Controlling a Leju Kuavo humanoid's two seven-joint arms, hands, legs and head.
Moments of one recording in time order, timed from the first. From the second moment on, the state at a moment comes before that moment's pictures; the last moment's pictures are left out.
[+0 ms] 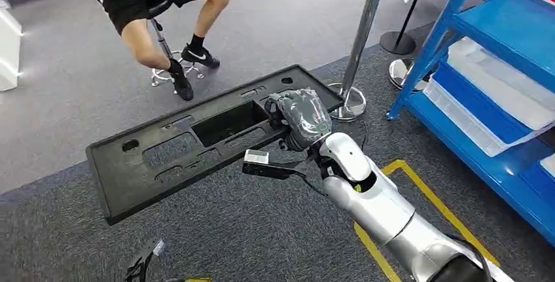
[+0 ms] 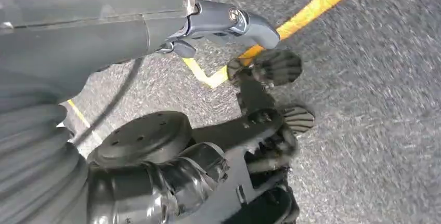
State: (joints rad) left arm -0.07 0.08 -0.32 -0.15 0.36 -0.10 0.19; right arm -0.68 -0.09 0.71 -0.98 1.00 -0.23 -0.18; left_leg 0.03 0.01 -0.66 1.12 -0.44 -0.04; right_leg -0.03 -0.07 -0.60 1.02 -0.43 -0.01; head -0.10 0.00
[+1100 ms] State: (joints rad) left arm -0.05 0.10 -0.30 -0.15 0.37 -0.10 0.19; right arm -0.66 -0.04 0.73 -0.96 1.01 -0.24 -0.16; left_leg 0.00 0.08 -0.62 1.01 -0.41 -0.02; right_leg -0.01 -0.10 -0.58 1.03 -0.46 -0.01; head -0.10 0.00
